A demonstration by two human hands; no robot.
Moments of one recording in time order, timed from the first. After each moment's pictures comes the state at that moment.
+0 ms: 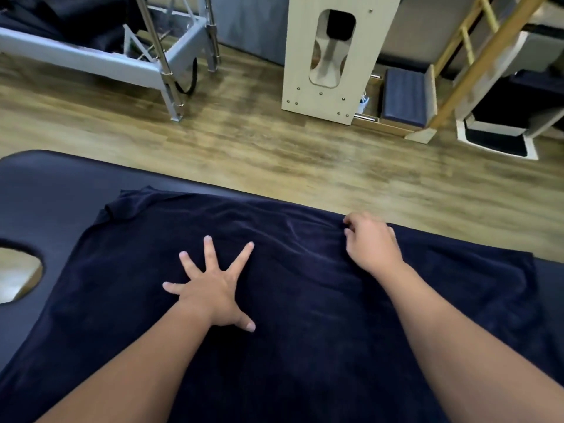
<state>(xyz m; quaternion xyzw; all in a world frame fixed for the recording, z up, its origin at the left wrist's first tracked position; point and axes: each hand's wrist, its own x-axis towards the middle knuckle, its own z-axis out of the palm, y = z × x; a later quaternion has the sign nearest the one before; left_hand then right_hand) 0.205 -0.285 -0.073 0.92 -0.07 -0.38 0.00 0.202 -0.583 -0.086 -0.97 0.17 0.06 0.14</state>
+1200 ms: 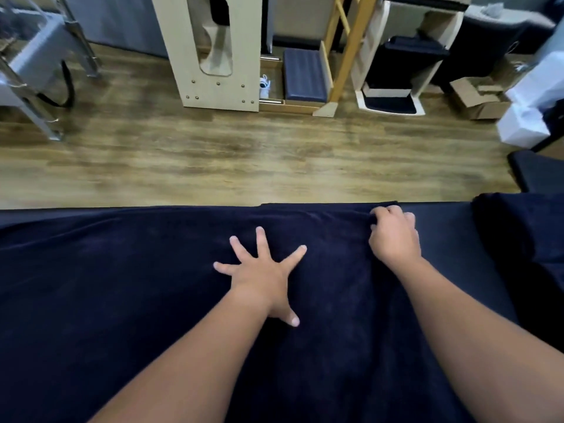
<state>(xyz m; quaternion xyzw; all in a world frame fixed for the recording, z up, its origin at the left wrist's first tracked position) 0.131 -0.565 -0.065 0.87 -0.32 -0.37 -0.08 0.057 -0.814 -0.092 -0.91 0.40 0.06 0.09</state>
